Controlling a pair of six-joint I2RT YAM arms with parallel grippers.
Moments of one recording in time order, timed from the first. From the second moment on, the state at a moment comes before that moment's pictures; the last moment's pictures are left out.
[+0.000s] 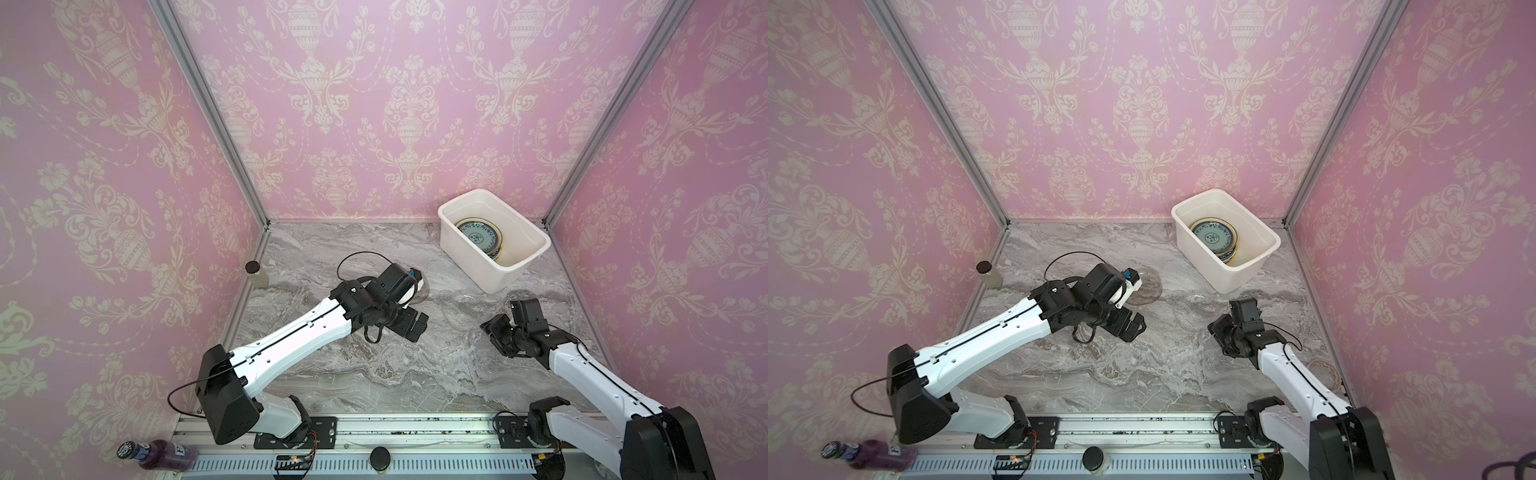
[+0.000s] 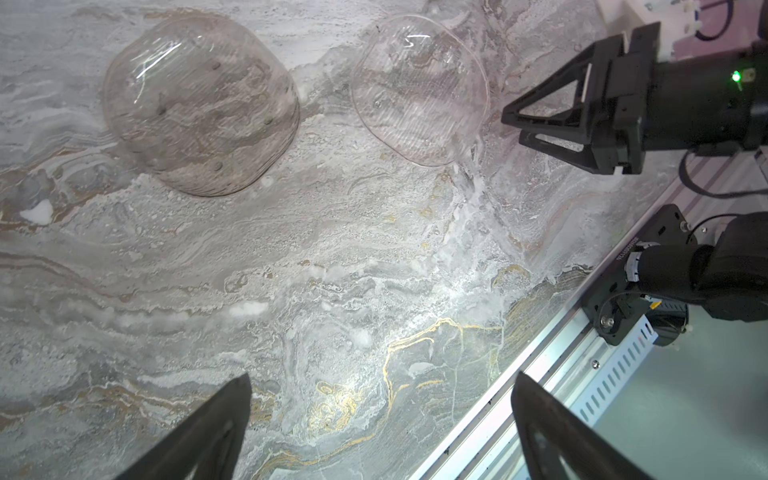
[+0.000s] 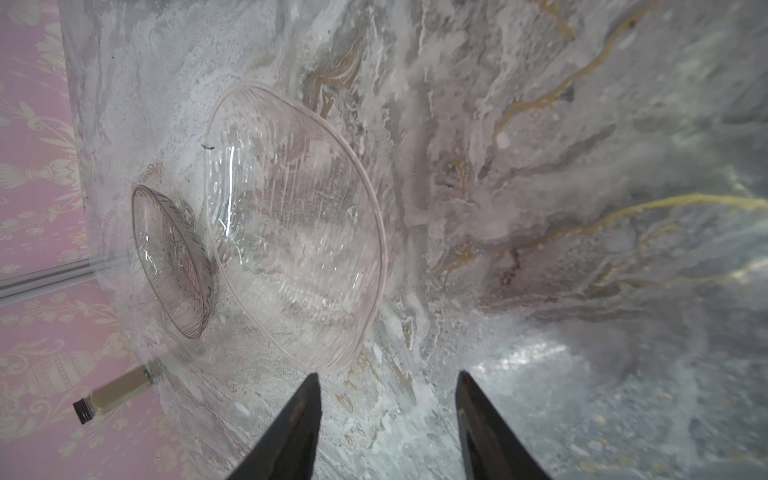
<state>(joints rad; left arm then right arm) -0.88 1.44 1.32 -0.88 0.09 -0.27 0.17 1.06 0.47 -0.38 -0.18 1.11</state>
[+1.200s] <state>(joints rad) -1.03 1.36 1.29 -0.70 -0.18 -0.18 0.15 1.32 0.52 -0.21 -0.25 1.12</state>
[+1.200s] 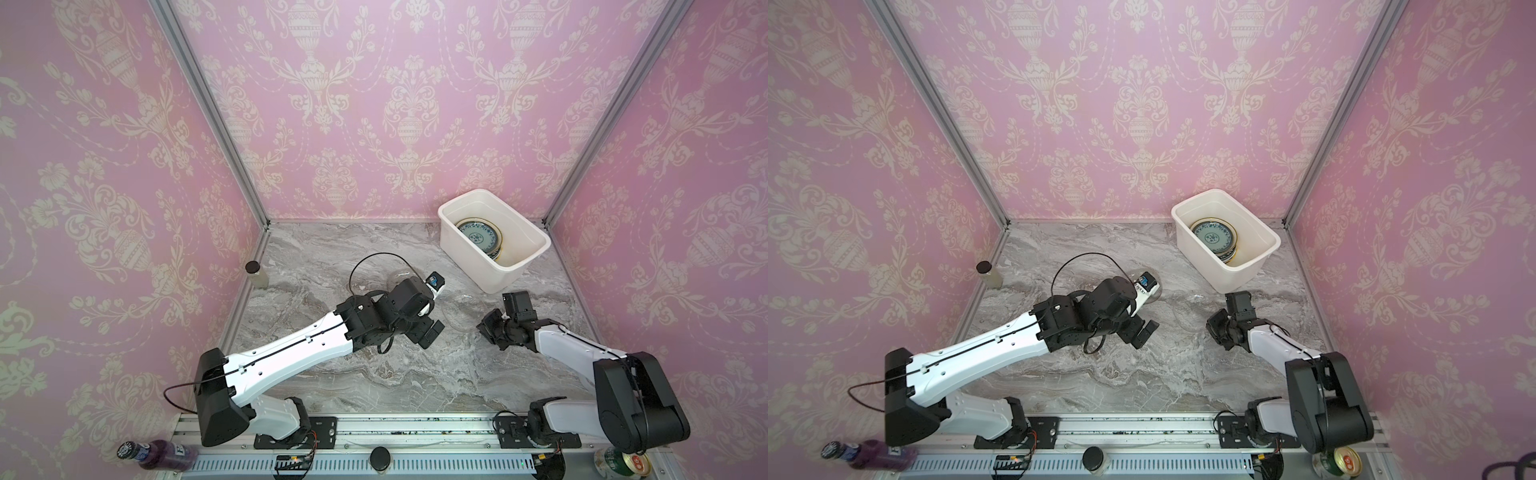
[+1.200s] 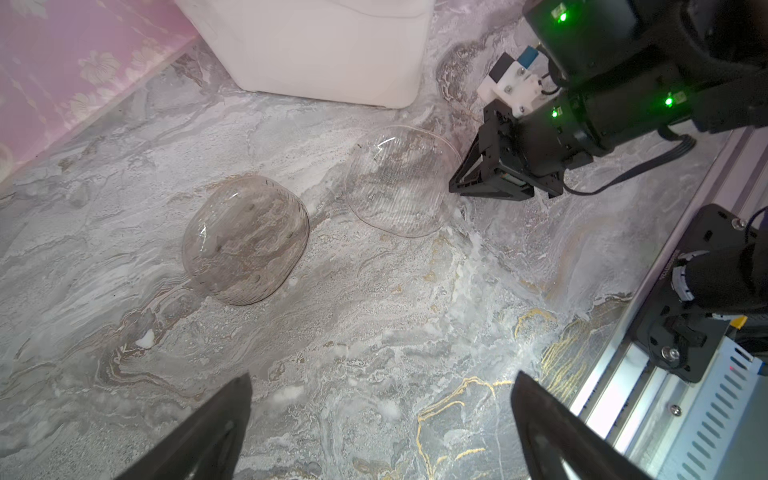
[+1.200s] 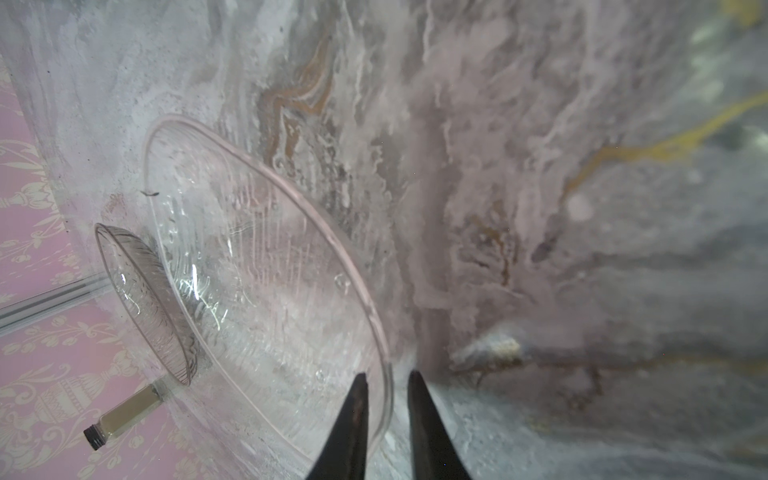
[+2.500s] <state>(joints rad) -0.65 1.29 1.11 -0.58 0.32 -0.65 0.21 1.20 0.64 -0.42 -0.54 0.78</state>
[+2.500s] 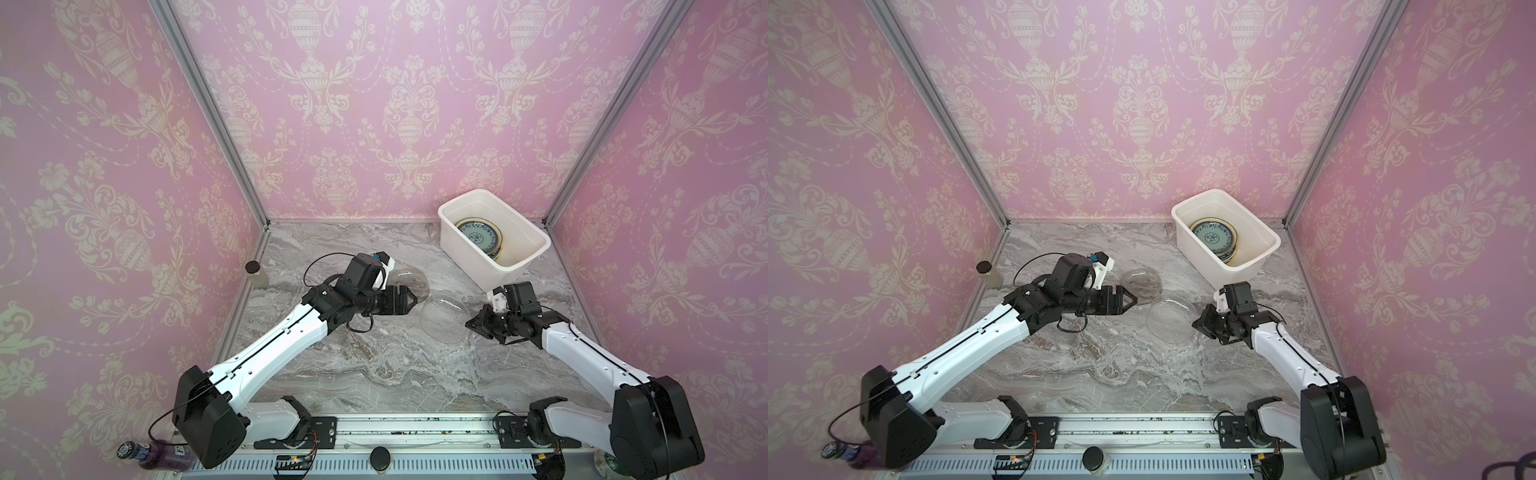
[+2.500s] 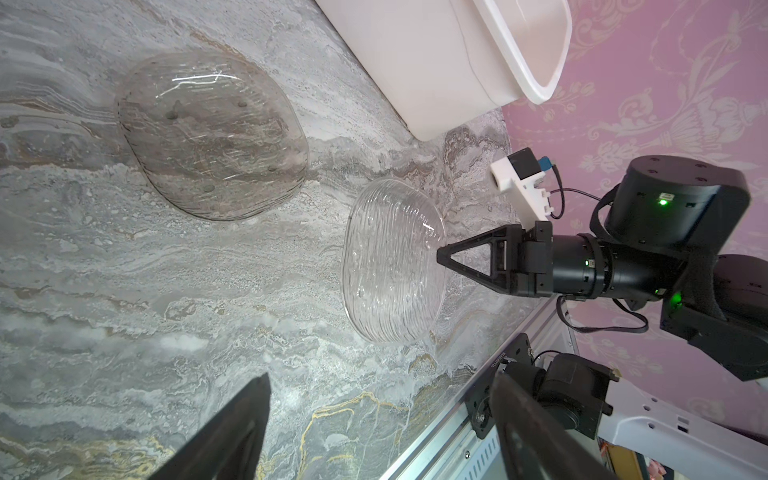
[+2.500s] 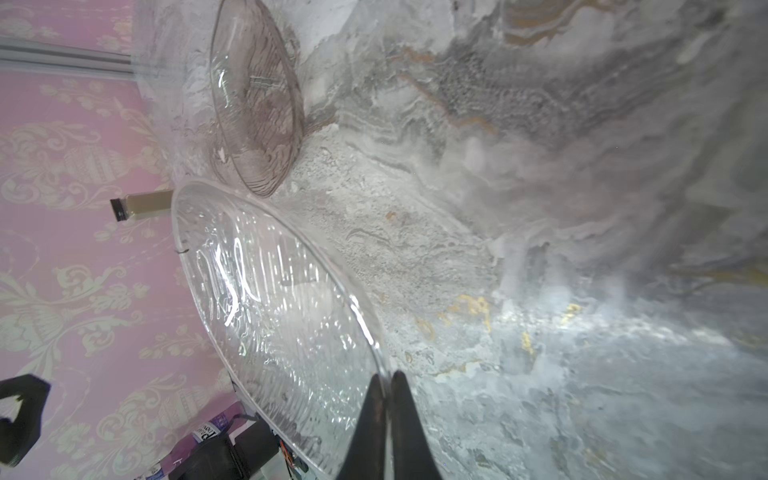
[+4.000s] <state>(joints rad) -0.64 1.46 1.16 -0.55 0.37 -0.76 0.30 1.19 0.77 -0.33 -0.66 0.81</state>
